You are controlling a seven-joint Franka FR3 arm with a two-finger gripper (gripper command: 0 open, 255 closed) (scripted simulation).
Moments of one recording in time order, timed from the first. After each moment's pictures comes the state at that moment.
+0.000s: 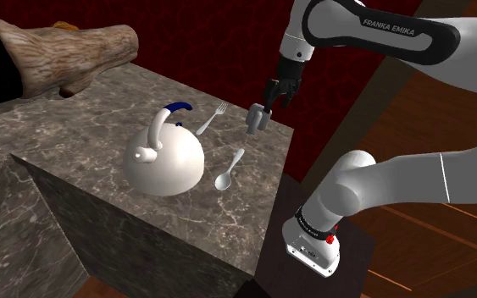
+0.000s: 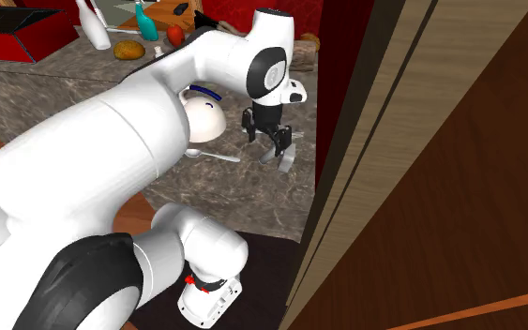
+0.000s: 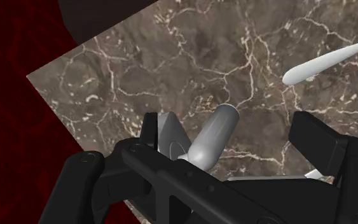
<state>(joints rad) 0.01 -0.79 -0.05 -2.45 -0.01 1.60 0.10</state>
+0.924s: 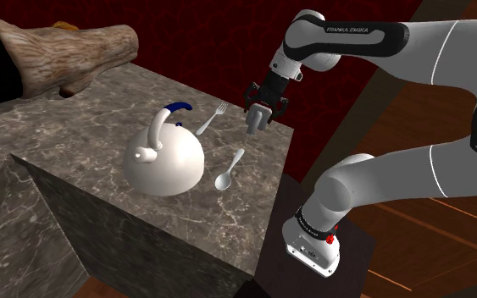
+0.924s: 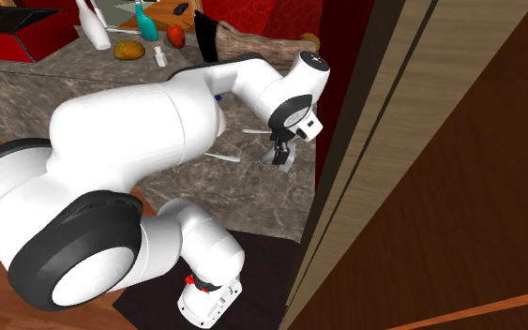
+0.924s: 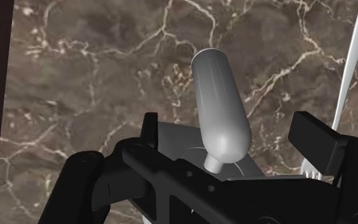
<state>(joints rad) -0.18 -0.65 -0.03 -2.56 0.26 1.88 0.67</state>
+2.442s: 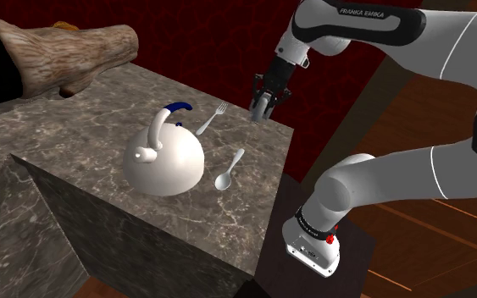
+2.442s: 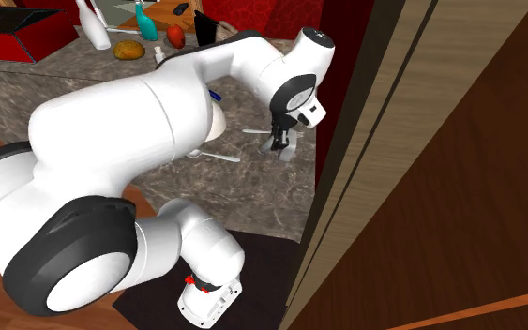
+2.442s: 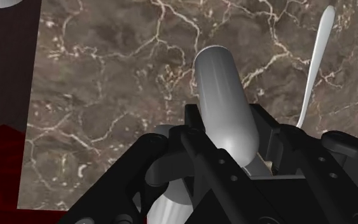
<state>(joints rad) -0.18 -0.66 -0.04 -2.45 0.25 1.76 0.69</state>
